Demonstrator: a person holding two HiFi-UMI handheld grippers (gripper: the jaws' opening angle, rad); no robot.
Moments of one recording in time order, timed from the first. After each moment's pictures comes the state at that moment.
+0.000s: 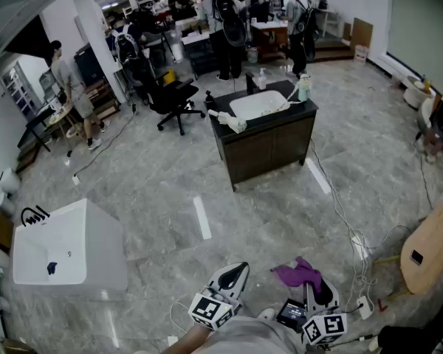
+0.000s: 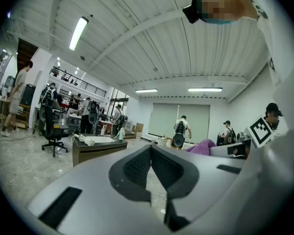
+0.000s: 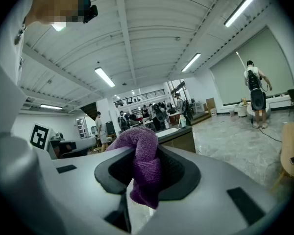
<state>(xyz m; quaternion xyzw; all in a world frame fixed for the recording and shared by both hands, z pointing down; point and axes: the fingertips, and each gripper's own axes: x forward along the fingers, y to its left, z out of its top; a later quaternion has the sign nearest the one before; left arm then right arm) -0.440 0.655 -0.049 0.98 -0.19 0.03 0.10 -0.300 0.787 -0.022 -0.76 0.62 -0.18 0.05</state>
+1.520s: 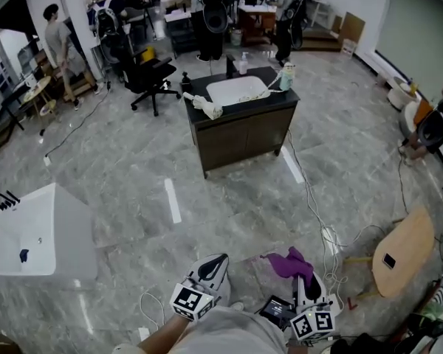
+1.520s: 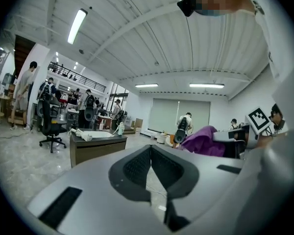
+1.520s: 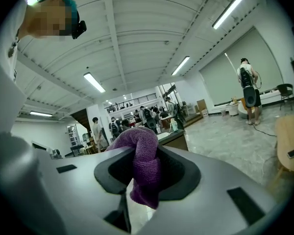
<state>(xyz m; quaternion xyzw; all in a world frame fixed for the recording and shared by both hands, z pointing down) -0.387 0.607 -0.022 0.98 -0.19 0.05 0.10 -0.224 0.753 -0.032 -0.78 0.59 -0.18 0.09</state>
